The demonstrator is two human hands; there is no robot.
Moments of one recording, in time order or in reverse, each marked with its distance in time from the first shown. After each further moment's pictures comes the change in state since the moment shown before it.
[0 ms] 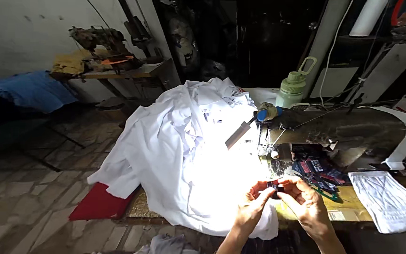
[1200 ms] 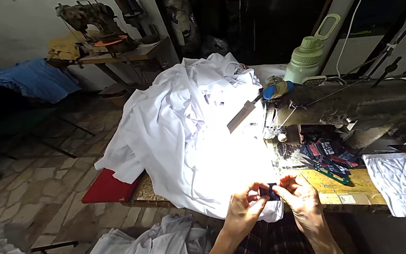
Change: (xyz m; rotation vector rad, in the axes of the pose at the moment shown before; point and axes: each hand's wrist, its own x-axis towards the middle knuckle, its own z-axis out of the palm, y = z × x) left_hand -0.041 -0.001 -0.033 0.308 -0.069 0.112; right_hand -0.028 0.014 0.029 0.198 0.134 0.191
